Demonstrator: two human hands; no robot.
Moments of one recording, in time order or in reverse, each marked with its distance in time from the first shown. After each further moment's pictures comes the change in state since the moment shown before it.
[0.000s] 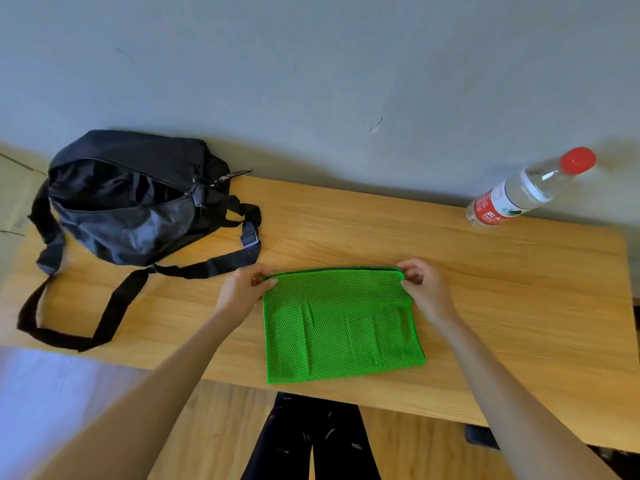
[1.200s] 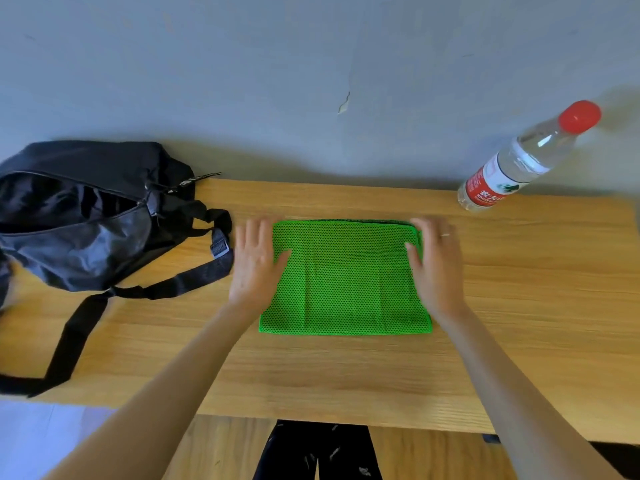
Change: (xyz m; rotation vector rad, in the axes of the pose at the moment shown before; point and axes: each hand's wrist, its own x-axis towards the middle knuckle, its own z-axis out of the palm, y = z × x) left_hand 0.041 0.049 0.051 0.422 0.399 0.611; right_hand 0.025 0.019 -0.002 -0.393 0.521 -0.457
